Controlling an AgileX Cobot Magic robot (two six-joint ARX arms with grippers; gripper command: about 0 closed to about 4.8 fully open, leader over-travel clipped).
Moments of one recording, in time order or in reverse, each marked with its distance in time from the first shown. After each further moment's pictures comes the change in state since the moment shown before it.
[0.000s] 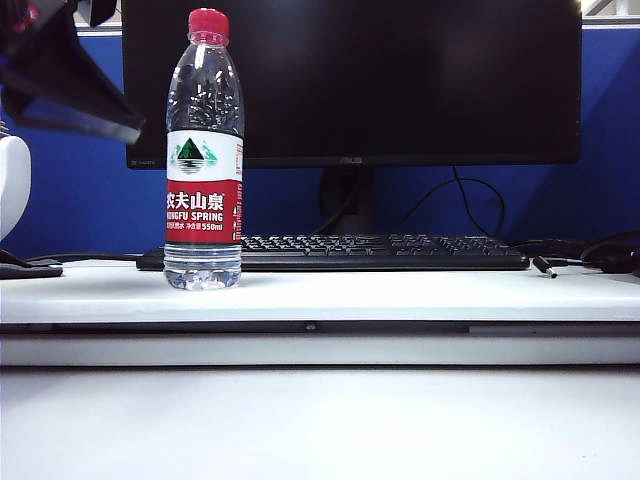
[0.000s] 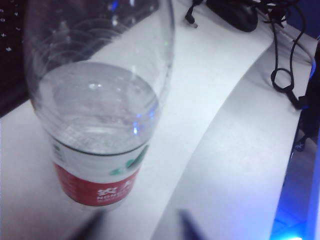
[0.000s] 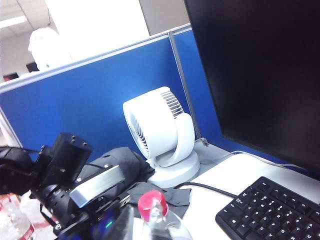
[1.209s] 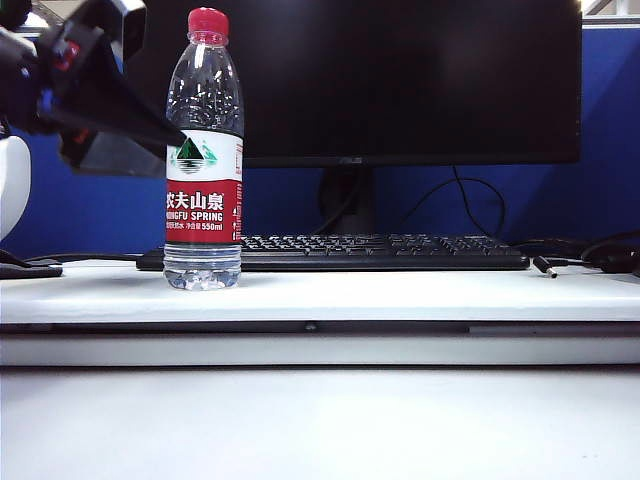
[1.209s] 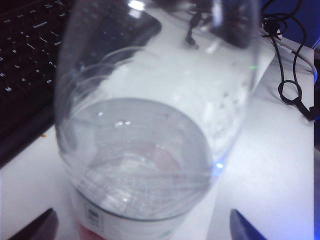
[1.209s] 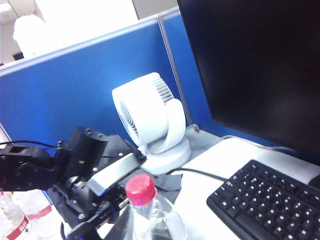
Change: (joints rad) left arm -0.002 0.193 0.000 0.265 0.107 0.021; right arm 0.000 0.000 0.000 -0.075 0.023 -0.031
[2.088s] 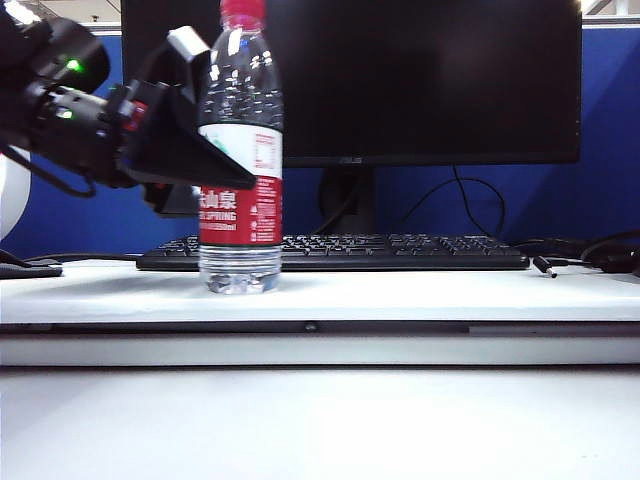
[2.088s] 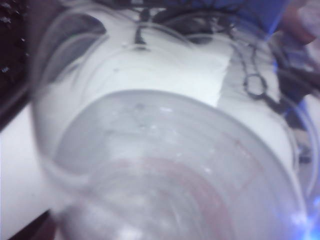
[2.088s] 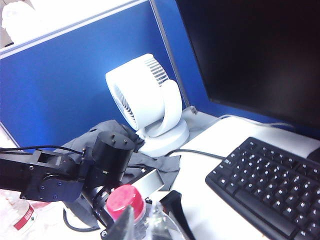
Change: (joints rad) left arm -0.148 0.182 0.000 0.222 0.059 -0.004; right arm 0.000 0.000 0.000 -0.083 0.003 -0.005
